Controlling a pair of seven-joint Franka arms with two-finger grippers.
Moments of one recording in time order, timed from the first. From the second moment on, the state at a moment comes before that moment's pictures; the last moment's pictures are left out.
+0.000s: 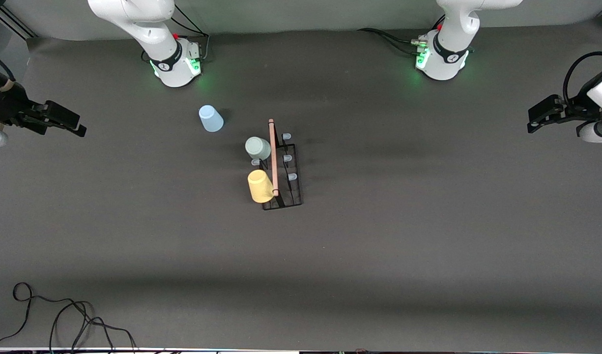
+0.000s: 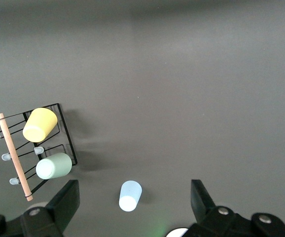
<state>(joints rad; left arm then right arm) -0.06 -0.03 0.02 -1.57 0.01 1.52 0.07 -0.12 -0.01 0.16 -1.50 0.07 1.45 0.18</state>
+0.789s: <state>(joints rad) -0.06 -0.03 0.02 -1.57 0.01 1.52 0.07 -0.21 -0.01 0.27 -1.50 -0.01 1.43 0.18</state>
